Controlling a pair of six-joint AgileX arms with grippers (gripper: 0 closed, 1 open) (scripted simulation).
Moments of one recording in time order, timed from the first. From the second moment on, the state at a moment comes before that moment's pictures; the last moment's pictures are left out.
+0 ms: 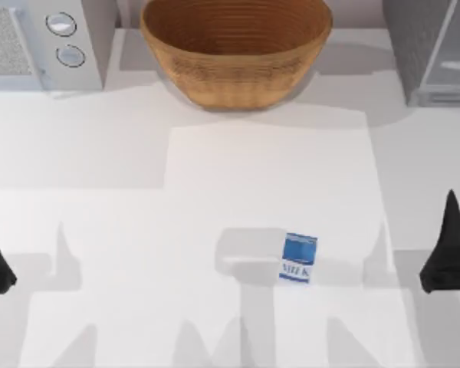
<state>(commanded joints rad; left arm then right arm) 0.00 0.00 0.00 0.00 0.00 0.00 0.85 0.70 0.02 0.67 0.86 0.02</state>
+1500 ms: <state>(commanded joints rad) 0.00 0.00 0.00 0.00 0.00 0.00 1.21 2.04 0.55 1.32 1.42 0.15</state>
